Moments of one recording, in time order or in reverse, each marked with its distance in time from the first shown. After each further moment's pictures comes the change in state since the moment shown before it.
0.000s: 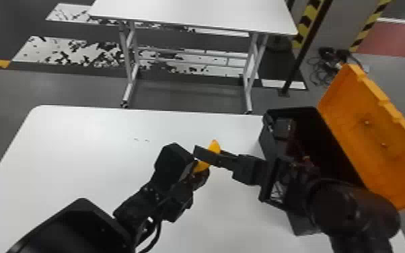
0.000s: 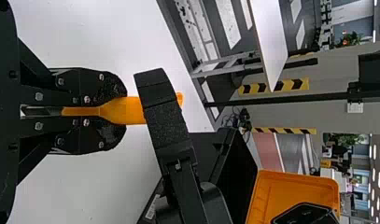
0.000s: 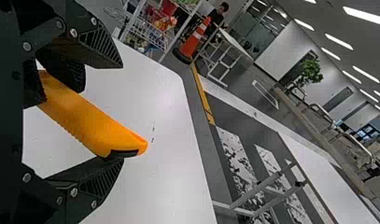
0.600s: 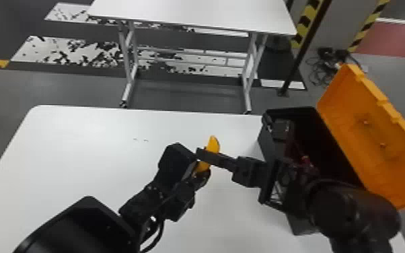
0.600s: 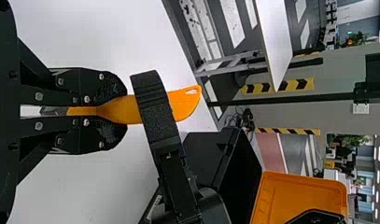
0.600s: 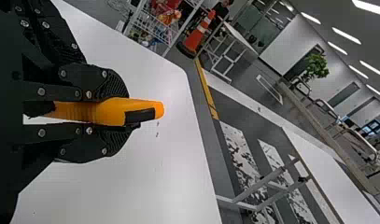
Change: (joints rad) left arm -0.020 -0.021 -0.014 0.043 0.002 -0.001 -0.001; right arm 0.010 -0.009 0.007 -0.015 0.006 0.012 -0.030
